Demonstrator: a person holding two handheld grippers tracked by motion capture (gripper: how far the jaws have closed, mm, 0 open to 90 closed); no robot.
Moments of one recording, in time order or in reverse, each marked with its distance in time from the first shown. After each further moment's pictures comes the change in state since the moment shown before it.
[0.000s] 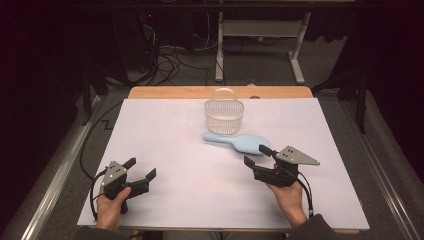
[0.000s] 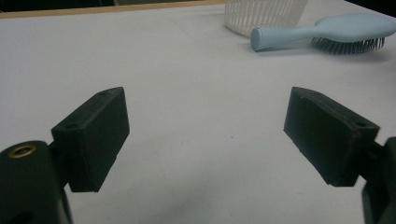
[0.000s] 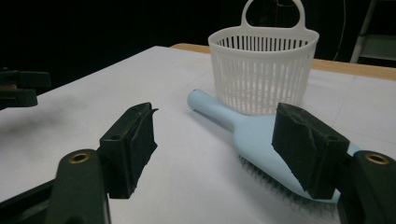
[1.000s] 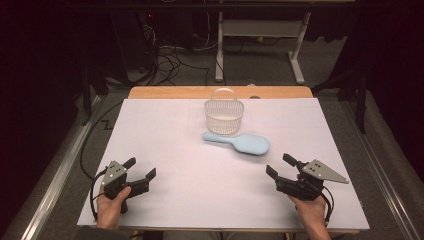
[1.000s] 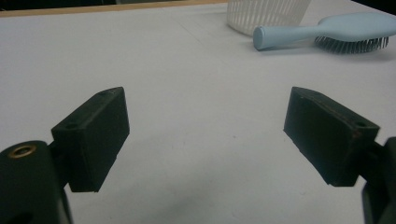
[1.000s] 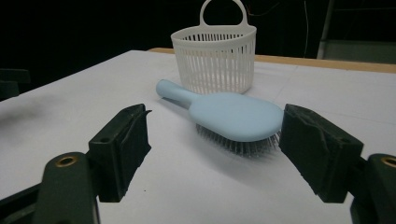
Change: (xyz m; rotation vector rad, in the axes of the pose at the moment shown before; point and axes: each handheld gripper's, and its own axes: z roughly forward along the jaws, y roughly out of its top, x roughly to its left) left arm 0.001 0.000 0.001 0.005 0.007 -0.001; right arm -0.023 -0.026 -0.054 -0.049 -0.085 0.020
